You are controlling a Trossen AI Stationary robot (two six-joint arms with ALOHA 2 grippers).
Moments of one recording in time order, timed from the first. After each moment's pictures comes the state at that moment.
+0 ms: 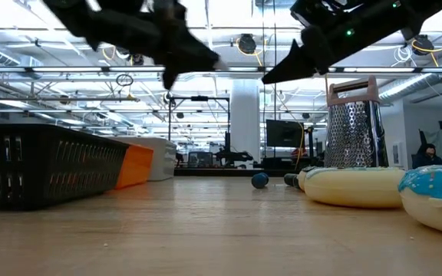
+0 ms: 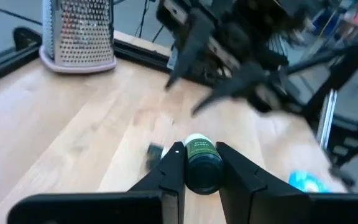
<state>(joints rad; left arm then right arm) 0.11 1.39 0.74 0.37 0.12 -0.26 0.13 1.30 0.65 0.26 0.49 -0.09</state>
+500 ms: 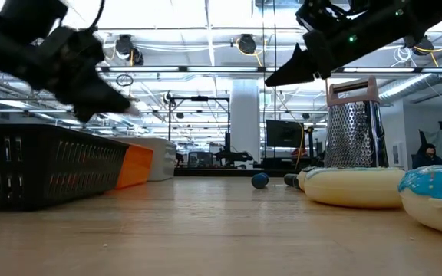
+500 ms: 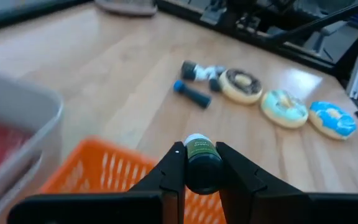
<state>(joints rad) -0.12 0.95 0.19 0.42 -0.22 -0.38 0.10 1.27 0.59 0.35 0.50 -0.08</state>
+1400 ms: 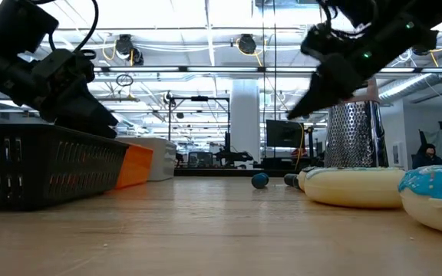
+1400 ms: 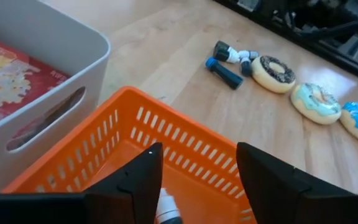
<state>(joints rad) -0.15 0.92 0.12 0.37 -0.32 -0.54 0.11 1.27 0.59 0.04 0.38 0.16</state>
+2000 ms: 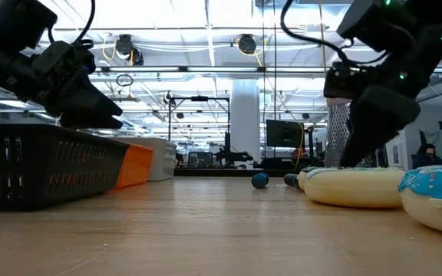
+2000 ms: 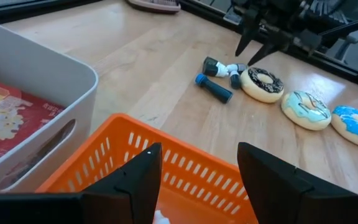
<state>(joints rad) -0.15 0.92 0.12 0.45 -0.32 -0.44 0.22 1.38 0.59 -0.28 0.31 0.56</state>
